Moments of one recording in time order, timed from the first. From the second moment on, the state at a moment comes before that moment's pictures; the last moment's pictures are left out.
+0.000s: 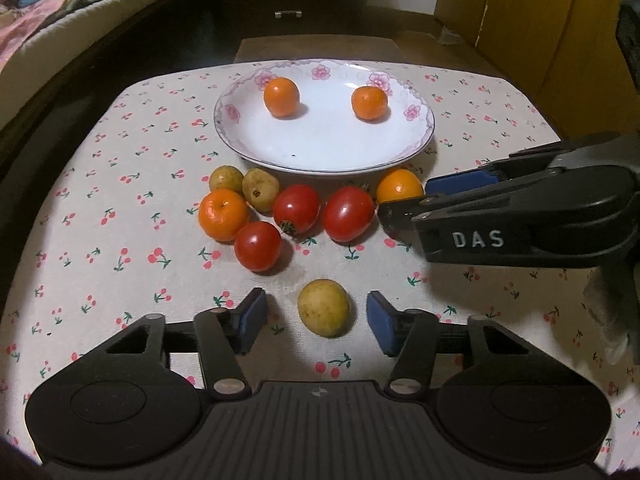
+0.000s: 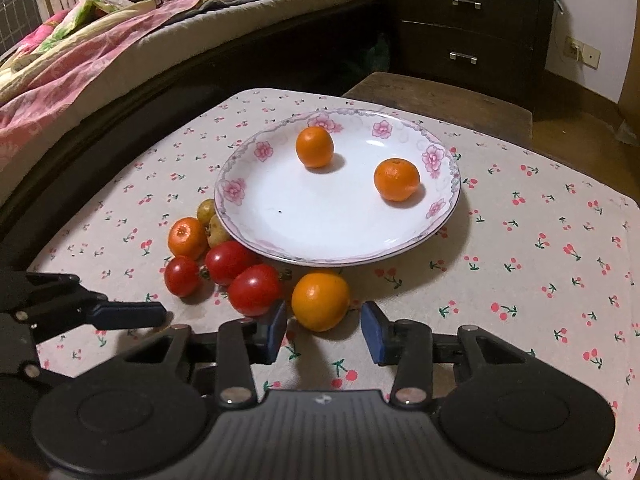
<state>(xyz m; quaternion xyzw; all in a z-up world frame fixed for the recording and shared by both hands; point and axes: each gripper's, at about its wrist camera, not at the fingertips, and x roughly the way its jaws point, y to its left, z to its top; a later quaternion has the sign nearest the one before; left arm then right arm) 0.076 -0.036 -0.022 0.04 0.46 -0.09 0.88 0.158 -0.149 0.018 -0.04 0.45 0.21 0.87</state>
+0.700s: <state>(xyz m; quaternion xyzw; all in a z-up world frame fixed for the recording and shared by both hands) 0.074 -0.044 -0.022 0.06 0.46 -0.10 0.88 0.151 -0.156 0.014 -0.05 0.45 0.20 0.87</state>
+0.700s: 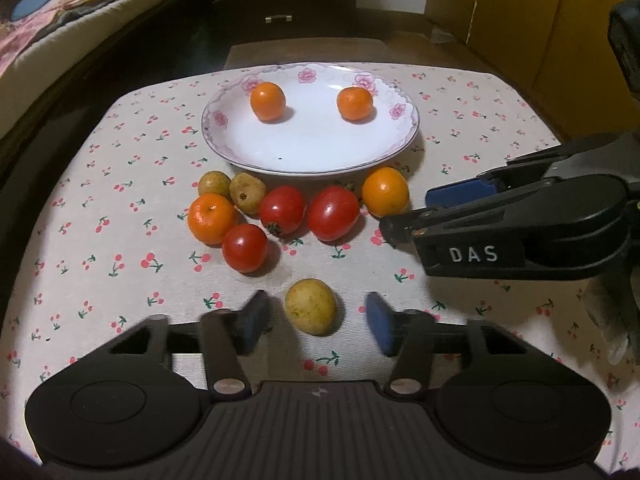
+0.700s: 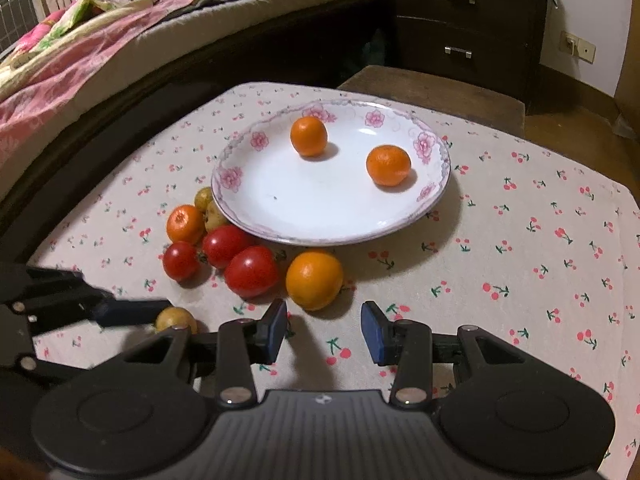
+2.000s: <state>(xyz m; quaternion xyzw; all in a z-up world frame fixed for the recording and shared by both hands) 0.069 -0.043 -0.010 0.04 0.44 -0.11 0.89 0.142 -0.161 0.029 -0.03 0.43 0.21 0.88</state>
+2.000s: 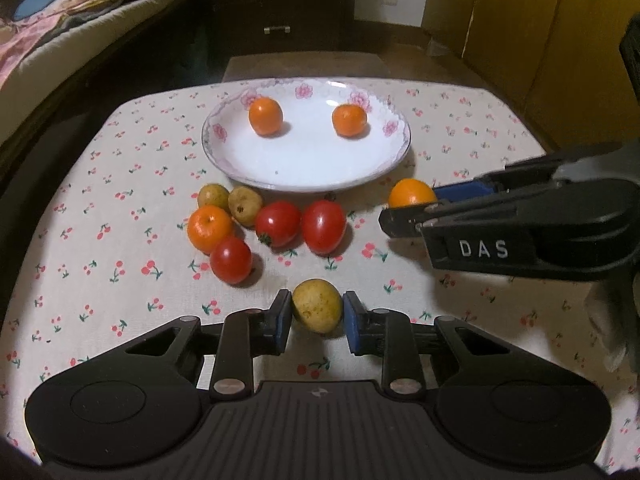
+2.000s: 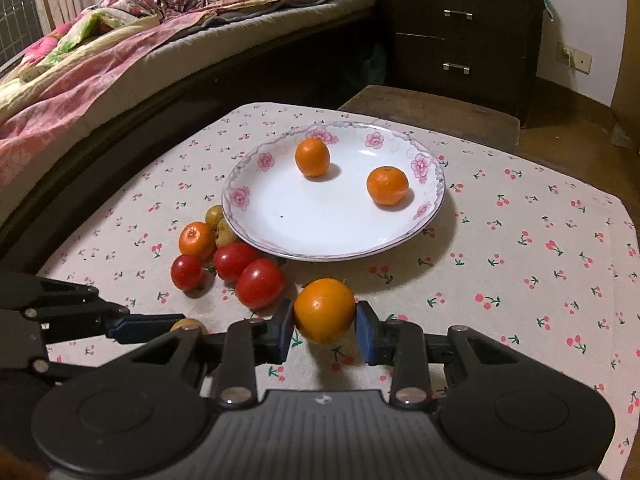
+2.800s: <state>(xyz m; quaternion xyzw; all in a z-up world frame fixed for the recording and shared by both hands) 0.150 -0.049 0.013 0.03 0.40 -0.09 0.91 0.196 -0.174 0.043 -0.01 0.40 0.17 0.90</state>
